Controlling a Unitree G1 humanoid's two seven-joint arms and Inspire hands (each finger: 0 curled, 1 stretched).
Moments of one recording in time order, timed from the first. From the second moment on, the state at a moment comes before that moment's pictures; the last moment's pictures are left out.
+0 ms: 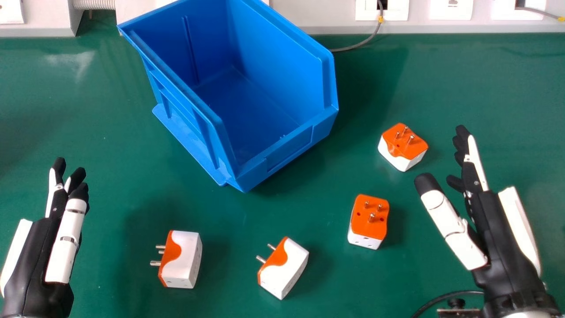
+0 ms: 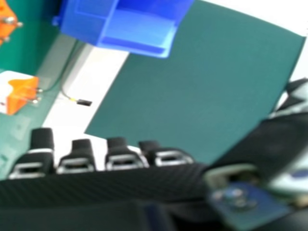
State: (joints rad) left arm 0.34 0.28 0.32 0.09 -0.18 -0.33 -0.26; right arm 0.44 -0.15 0.00 -0.29 -0.27 -0.17 -0.01
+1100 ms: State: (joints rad) left arm 0.35 0.24 0.27 0.05 -0.15 -0.33 -0.24; right arm 0.40 -0.20 0.02 -0.22 -0.31 -0.21 0.02
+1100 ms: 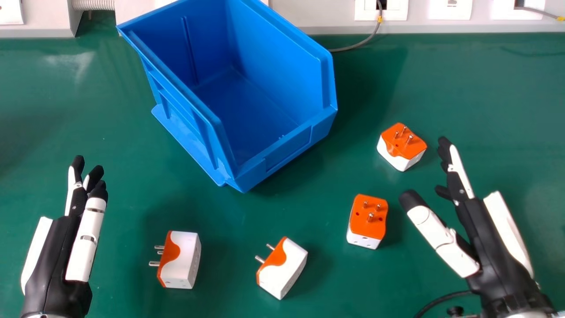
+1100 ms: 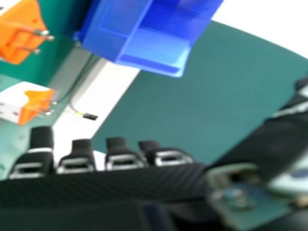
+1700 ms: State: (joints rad) left arm 0.33 0.24 0.26 0.05 -0.16 -0.30 -0.24; right arm 0.32 -0.27 0.10 -0.12 -0.46 -0.20 0.03
